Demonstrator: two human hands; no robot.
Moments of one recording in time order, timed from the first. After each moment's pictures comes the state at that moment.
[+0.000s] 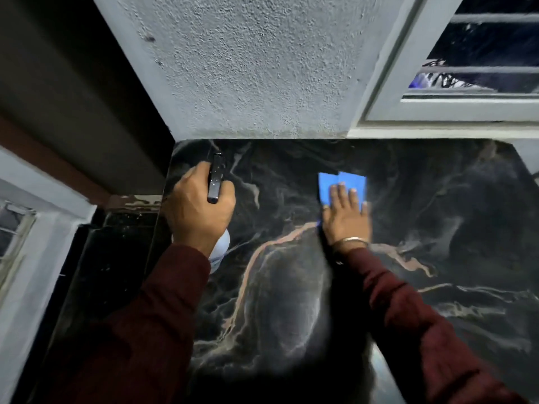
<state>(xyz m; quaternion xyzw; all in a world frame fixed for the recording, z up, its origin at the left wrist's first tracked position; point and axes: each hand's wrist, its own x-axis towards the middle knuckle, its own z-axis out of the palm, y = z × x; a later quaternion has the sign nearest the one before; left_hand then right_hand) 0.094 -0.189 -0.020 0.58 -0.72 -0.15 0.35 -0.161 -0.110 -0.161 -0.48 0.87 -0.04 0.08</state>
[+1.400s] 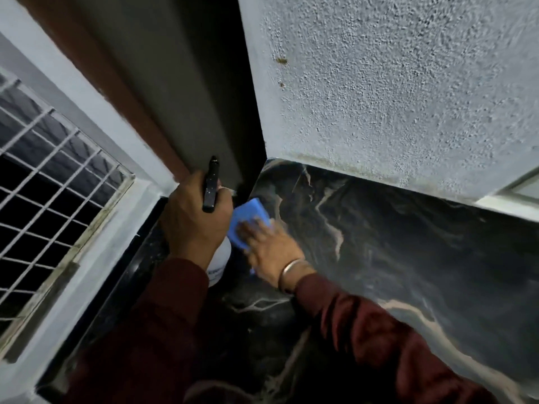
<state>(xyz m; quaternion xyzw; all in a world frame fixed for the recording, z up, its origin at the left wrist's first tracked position) 0.190 -0.259 -0.012 0.73 -0.60 -0.03 0.34 0.061 -0.251 -0.149 -0.87 0.47 0.02 0.13</state>
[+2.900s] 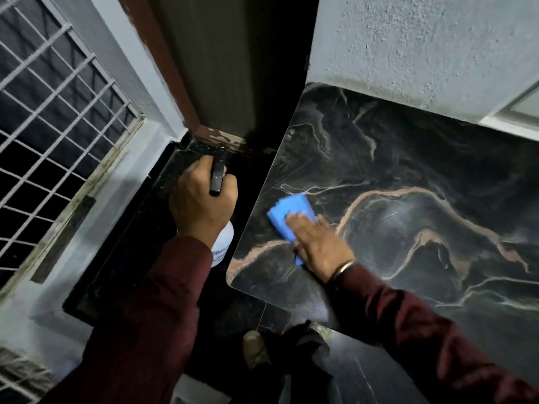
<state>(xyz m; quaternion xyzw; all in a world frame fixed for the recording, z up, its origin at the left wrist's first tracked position) 0.339 -0.069 -0.024 0.70 -0.62 -0.07 0.35 0.105 -0.013 -0.155 -0.85 0.52 0.00 0.09</state>
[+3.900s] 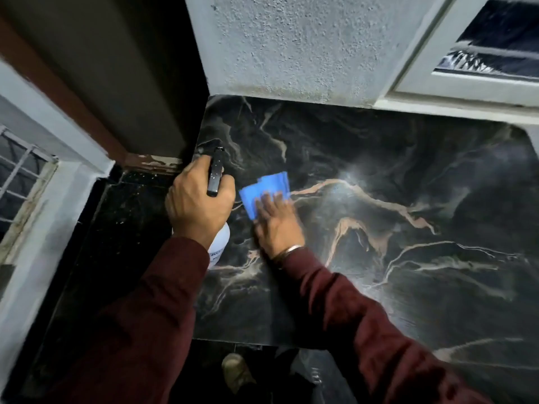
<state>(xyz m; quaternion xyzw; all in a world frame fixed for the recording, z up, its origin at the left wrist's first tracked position) 0.185 -0.102 -0.021 0.63 -0.70 -0.12 0.32 0.041 -0.054 -0.153 -0.69 0.71 -0.07 0.08</state>
